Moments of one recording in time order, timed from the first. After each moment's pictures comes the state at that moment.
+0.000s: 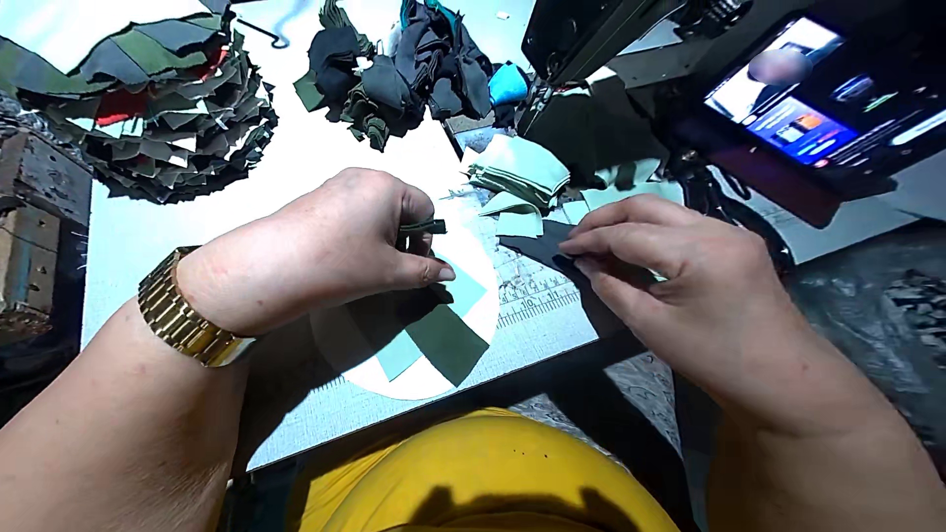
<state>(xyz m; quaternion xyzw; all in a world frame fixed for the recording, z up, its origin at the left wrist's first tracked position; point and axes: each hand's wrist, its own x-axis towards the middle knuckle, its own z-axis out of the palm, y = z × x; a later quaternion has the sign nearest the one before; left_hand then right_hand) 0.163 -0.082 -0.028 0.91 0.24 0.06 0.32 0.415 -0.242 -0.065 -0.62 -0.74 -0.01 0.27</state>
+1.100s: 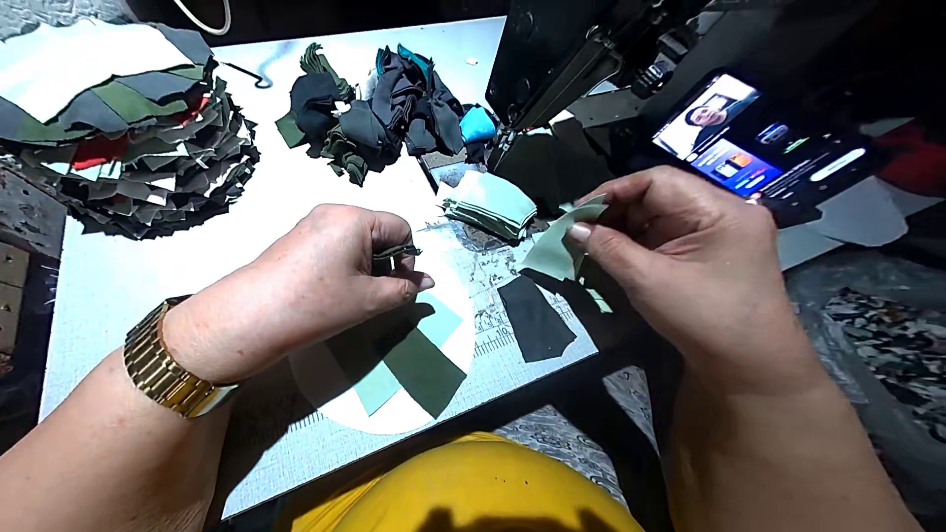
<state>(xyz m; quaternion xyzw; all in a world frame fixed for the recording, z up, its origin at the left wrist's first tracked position) 0.163 -0.079 -0.042 0.91 0.23 0.15 0.32 0.432 -0.217 -0.054 -0.63 -0.63 0.07 0.45</state>
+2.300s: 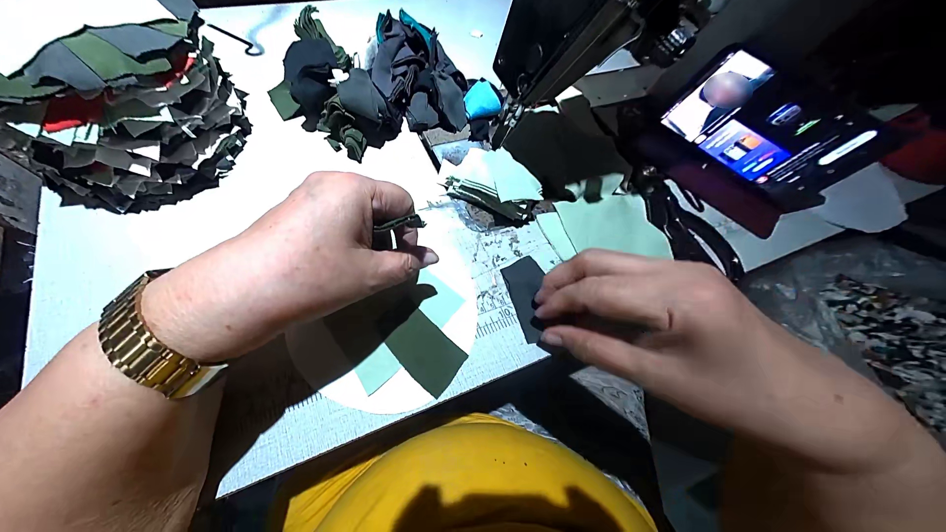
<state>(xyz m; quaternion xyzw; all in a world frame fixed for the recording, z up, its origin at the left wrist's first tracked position) 0.163 -0.081 -0.036 0.91 0.23 0.14 0.32 0.424 -0.256 -0.053 -0.55 -0.79 0.11 0.24</state>
